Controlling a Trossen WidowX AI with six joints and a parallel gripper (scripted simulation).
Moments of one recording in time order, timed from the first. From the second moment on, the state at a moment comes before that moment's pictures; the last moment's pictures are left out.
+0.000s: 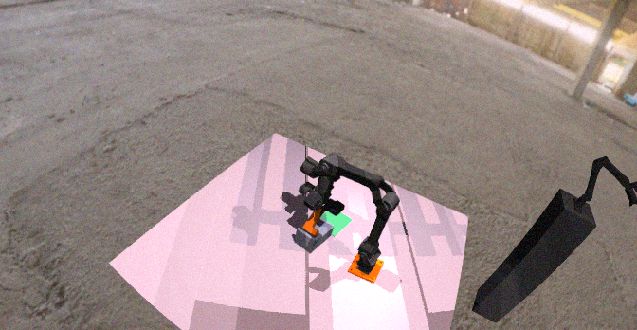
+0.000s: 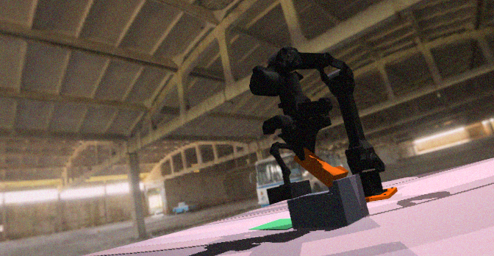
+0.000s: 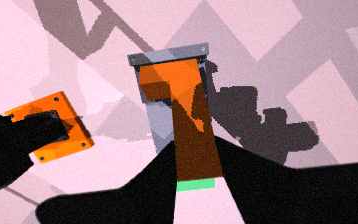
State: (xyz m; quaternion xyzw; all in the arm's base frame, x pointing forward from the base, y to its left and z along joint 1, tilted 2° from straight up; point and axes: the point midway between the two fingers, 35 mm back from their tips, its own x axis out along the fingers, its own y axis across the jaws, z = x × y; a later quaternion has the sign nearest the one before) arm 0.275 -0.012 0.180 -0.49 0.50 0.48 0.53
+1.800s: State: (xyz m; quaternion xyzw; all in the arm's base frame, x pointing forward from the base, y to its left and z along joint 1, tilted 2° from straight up) arm 0.252 -0.167 0.182 -0.49 0.50 0.48 0.53
